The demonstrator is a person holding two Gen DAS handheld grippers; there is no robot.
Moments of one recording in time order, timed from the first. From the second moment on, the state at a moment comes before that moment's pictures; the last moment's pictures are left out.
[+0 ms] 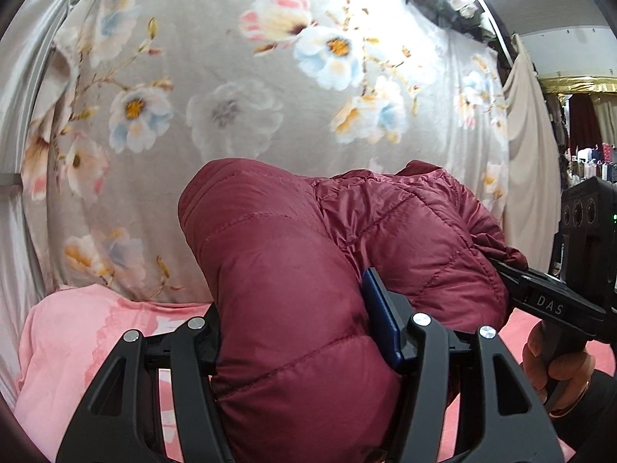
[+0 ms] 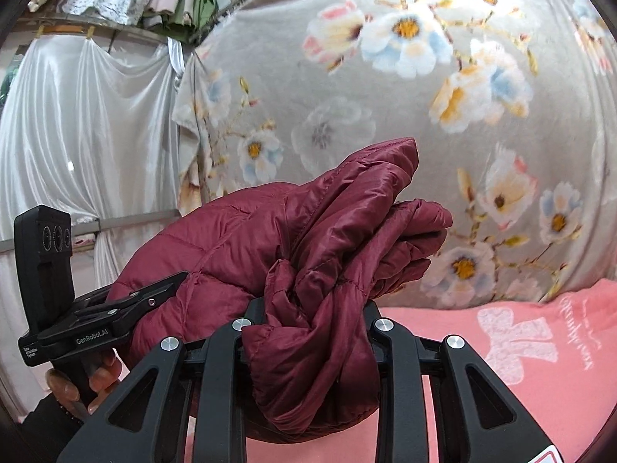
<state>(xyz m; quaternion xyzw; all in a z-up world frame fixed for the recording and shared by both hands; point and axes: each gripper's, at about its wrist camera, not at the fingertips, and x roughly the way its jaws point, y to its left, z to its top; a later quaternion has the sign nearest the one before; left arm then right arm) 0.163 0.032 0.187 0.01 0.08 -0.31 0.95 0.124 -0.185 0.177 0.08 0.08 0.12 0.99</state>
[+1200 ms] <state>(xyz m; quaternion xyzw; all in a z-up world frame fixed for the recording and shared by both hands) 0.298 0.053 -0.053 -0.02 0.39 -0.21 0.89 0.204 -0.218 -0.062 0.21 0.37 0.06 0.91</state>
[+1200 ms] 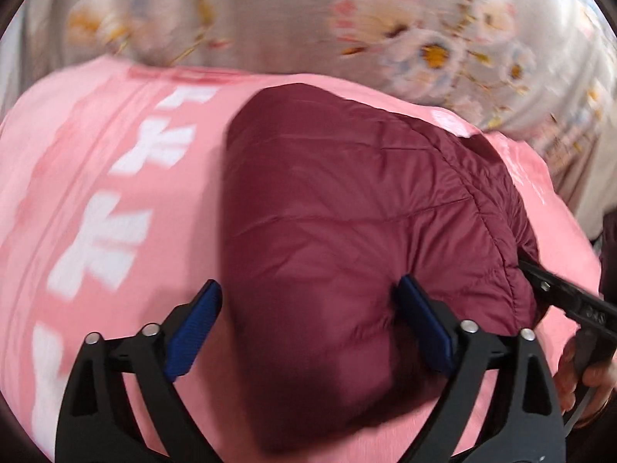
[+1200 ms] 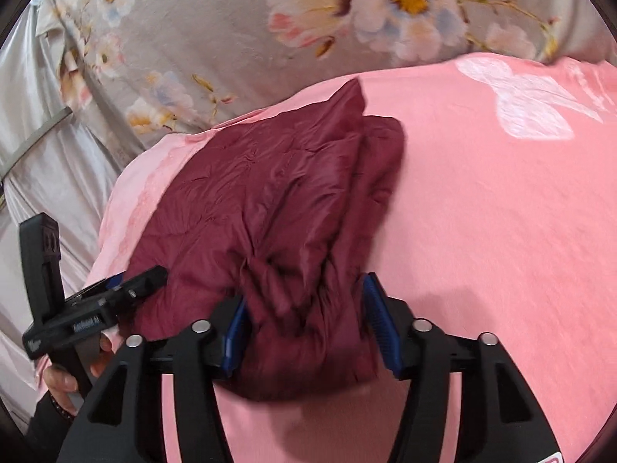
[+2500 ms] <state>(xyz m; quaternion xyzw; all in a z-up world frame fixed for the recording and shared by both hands) 0.306 -0.013 -0.057 0.09 0.40 -0.02 0.91 0.244 -0.178 -0.065 0.04 0.41 -0.06 0.91</state>
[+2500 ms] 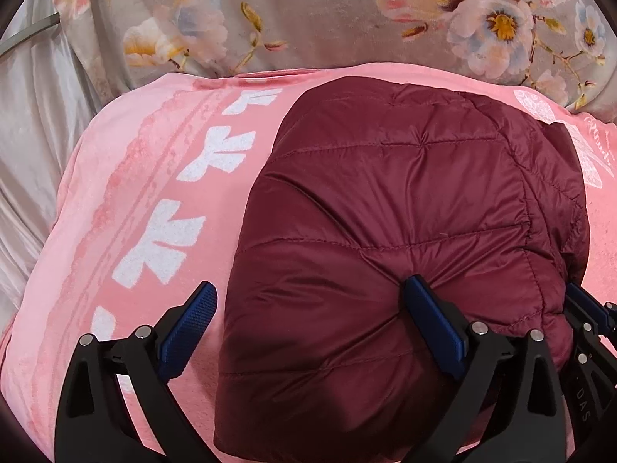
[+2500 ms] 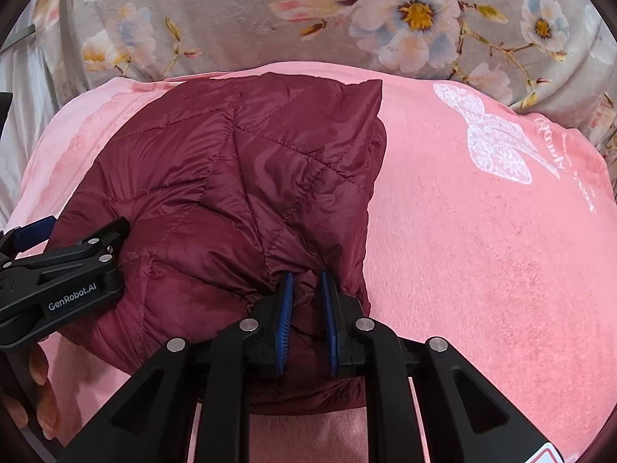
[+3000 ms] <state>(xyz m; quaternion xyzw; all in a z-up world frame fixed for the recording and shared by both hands) 0.302 -0.012 -0.070 0.07 0.37 -0.01 0.93 0.245 -0.188 -0.072 0.07 0.40 -0.04 0.91</state>
